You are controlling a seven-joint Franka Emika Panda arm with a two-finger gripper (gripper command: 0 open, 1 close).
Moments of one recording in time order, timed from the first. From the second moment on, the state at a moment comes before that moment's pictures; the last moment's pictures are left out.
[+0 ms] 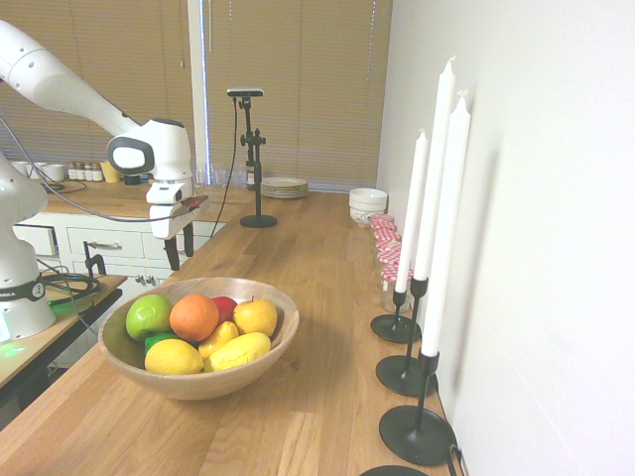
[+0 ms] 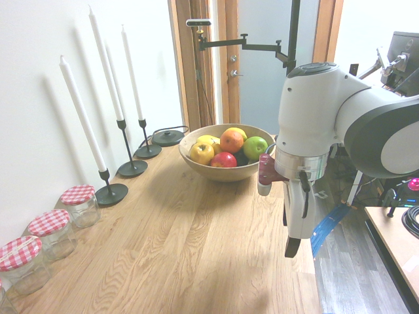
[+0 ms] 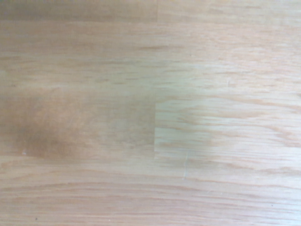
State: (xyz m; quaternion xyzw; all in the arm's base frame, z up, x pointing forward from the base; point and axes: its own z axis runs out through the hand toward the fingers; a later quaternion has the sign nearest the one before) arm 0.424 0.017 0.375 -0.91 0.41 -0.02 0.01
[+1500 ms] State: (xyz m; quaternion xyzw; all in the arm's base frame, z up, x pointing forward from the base) arm 0.533 -0.321 0.523 -0.82 0.57 -0.06 0.04
